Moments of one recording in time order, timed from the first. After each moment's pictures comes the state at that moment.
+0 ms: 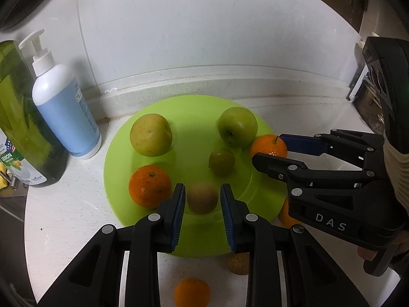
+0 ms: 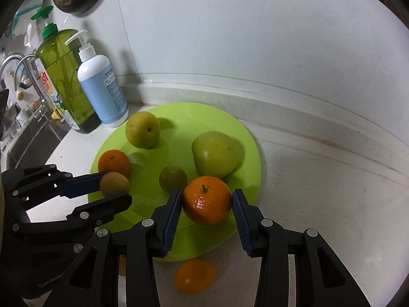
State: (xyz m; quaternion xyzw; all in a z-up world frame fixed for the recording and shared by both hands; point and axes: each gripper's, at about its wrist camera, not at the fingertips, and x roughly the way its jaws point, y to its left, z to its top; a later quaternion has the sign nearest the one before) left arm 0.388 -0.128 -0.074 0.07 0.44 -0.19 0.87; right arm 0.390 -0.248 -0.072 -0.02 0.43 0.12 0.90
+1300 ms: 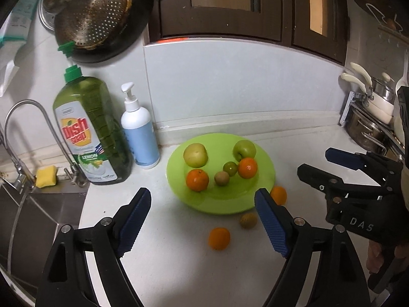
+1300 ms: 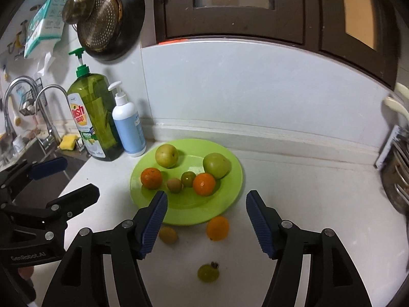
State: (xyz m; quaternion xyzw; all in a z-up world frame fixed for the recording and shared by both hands) left arm 0.278 -0.064 0.012 0.06 0.33 -0.15 0.93; right arm 0.263 -0.228 0.006 0.01 0.32 0.04 0.95
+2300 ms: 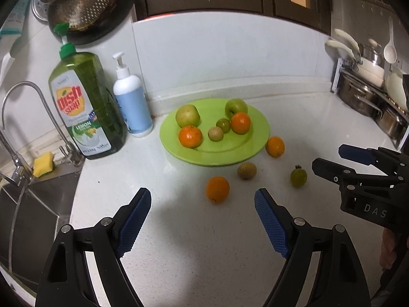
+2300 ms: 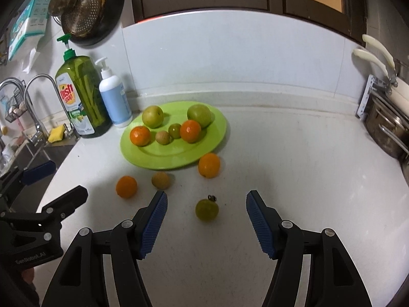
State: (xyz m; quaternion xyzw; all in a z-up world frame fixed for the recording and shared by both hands) left arm 0.241 -0.058 -0.041 0.11 0.36 -0.17 0.91; right arm 0.209 -0.227 -0.046 0.05 0.36 -0.02 0.93
